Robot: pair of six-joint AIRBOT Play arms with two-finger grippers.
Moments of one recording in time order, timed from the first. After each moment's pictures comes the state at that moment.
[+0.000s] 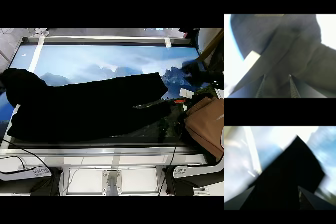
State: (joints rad) left arm 0.73 -1.40 1.45 1.25 -1.15 -1.30; right arm -0.46 -1.54 1.45 -0.86 1.04 1.45
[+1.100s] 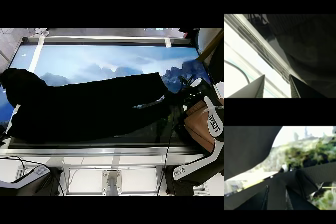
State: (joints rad) left arm 1.05 -1.16 0.93 1.40 -1.26 -1.34; right arm -0.29 -1.73 1.34 -1.15 1.12 1.37
